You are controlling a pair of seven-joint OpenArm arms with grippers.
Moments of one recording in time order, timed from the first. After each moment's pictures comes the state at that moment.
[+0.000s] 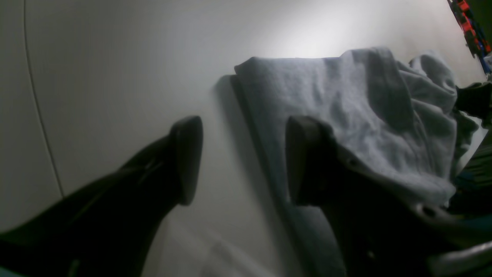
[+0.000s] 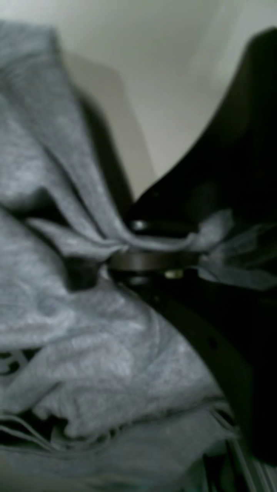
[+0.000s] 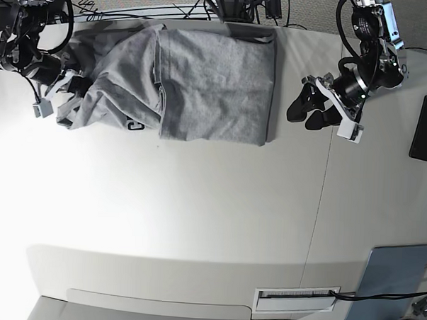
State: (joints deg) left arm 15.3 -6.9 -22.1 97.8 -45.5 -42.9 53.3; right arm -14.2 26.9 28.0 77.8 54.8 36.8 -61.7
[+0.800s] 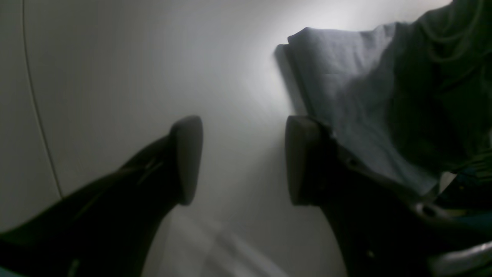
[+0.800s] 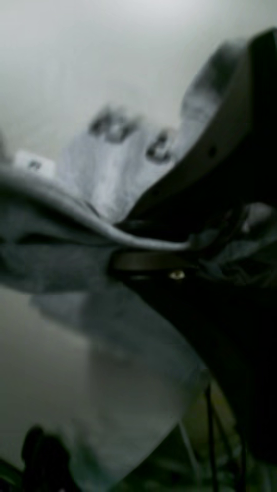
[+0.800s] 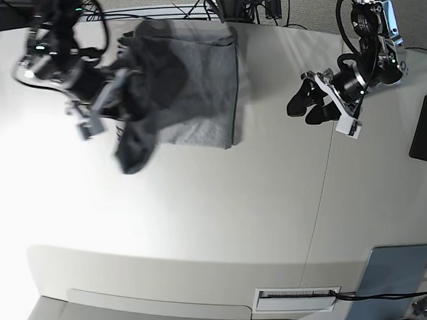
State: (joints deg) left arm 16.4 -6.6 -22.1 97.8 -44.7 -42.9 53.3; right arm -16.8 15.0 12.7 119.3 43.2 27.9 -64.1
